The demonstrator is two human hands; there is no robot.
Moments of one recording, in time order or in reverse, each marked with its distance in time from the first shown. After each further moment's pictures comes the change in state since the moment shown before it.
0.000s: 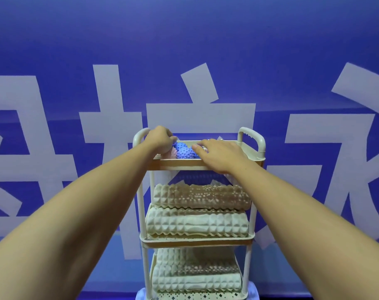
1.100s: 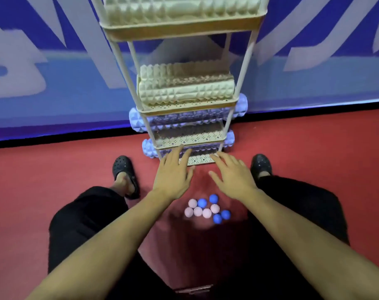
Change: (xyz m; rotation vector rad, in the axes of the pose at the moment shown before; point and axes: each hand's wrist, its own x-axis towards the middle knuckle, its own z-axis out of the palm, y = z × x) left_hand -0.449 -0.197 0.338 0.204 -0.399 0.289; right_hand -0.440 -0.006 0.360 0.130 -0.451 0.125
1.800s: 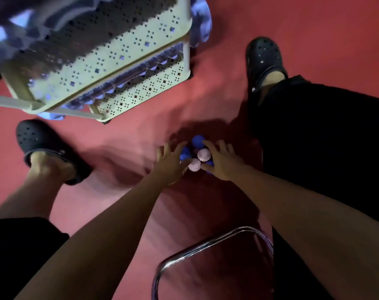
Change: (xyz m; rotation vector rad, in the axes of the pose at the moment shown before) left_hand 0.010 -0.042 0.347 -0.170 -0.841 -0.021; right_hand -0.028 0.093 0.313 0.321 -0.710 0.500
